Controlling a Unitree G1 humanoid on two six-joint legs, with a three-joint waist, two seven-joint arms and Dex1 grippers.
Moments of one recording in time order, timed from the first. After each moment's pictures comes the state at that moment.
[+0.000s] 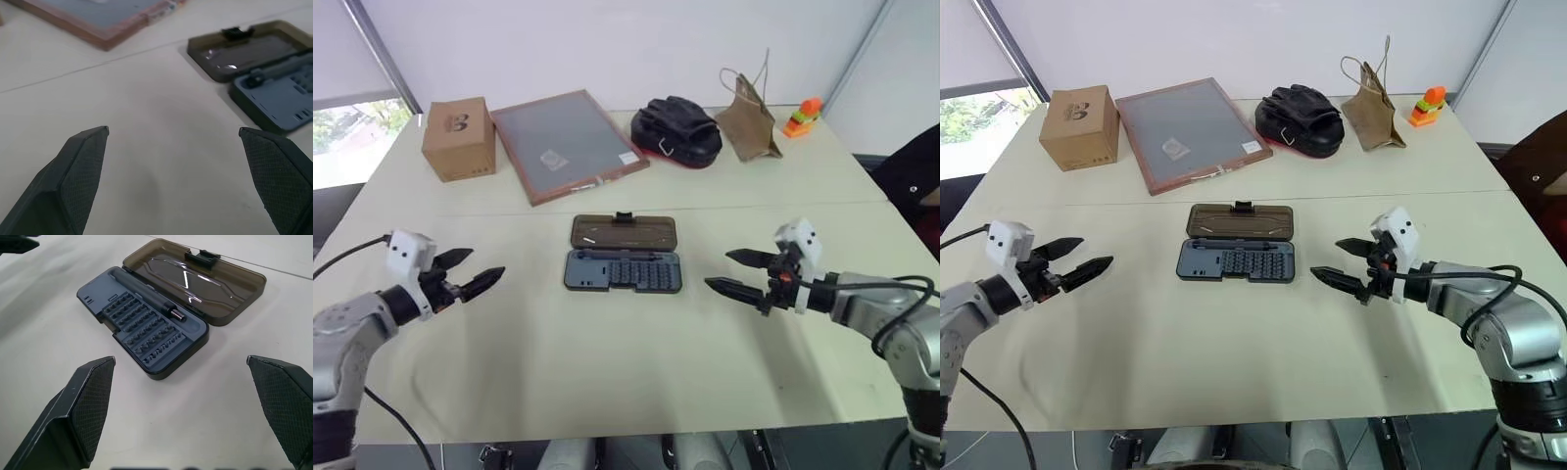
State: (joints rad) left arm -0.10 0.78 0.36 -0.06 -0.56 0.50 -0.85; right arm -0.26 -0.78 -0.14 -0.29 0.66 0.80 0.80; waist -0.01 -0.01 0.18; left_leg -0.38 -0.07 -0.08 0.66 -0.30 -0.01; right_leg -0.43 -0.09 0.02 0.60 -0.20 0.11
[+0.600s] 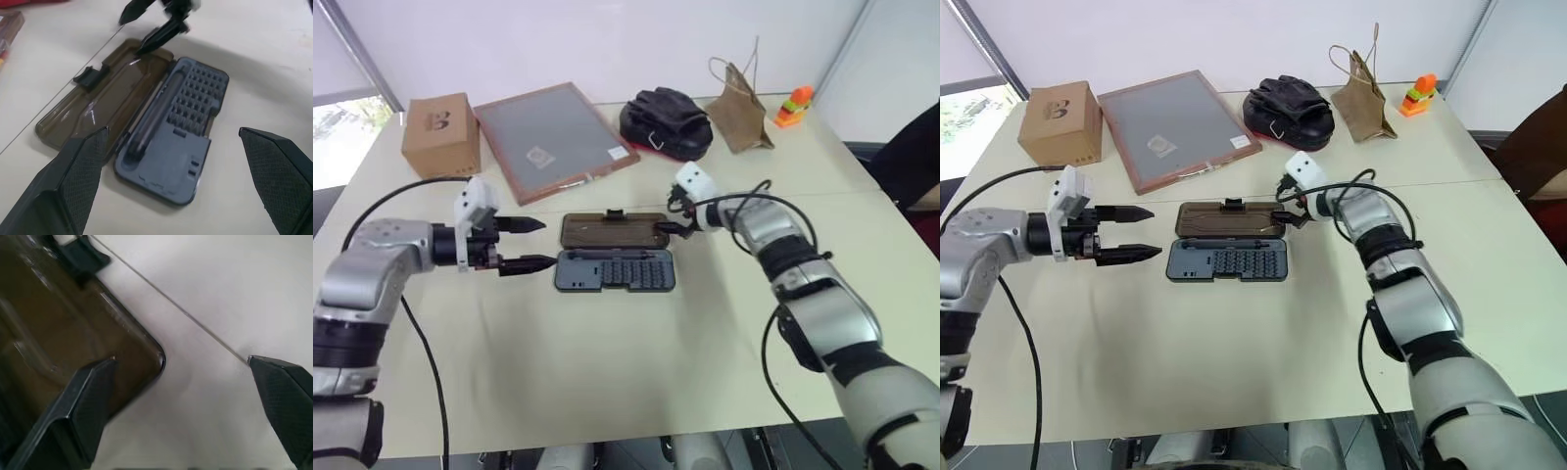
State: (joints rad) left arm -0.46 0.86 0.05 0.00 -0.54 0.54 -1.21; right arm -1.15 -0.35 0.30 1.03 0.01 0.30 0.72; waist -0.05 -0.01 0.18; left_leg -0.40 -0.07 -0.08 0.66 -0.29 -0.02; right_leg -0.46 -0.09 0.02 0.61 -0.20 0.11
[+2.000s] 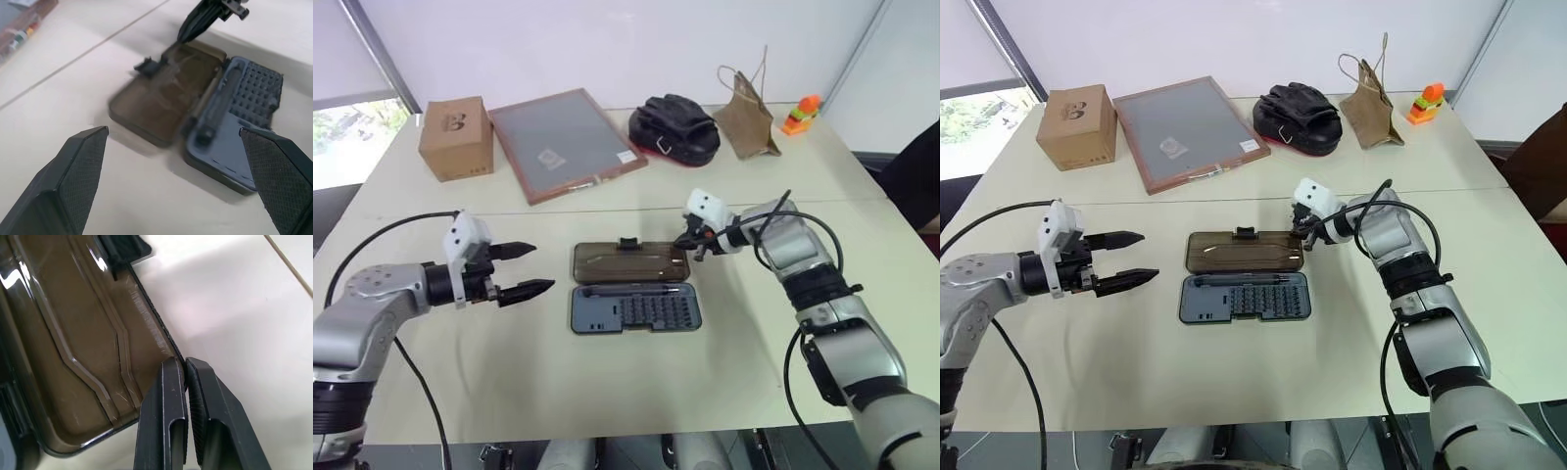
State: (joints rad) left arm -0.20 0.84 0.17 -0.21 -0.59 0.56 -1.05; right arm -0.84 -0.50 0.22 0.41 -0.15 0.62 1.10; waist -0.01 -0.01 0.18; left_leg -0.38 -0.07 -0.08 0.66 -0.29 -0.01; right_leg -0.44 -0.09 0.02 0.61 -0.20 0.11
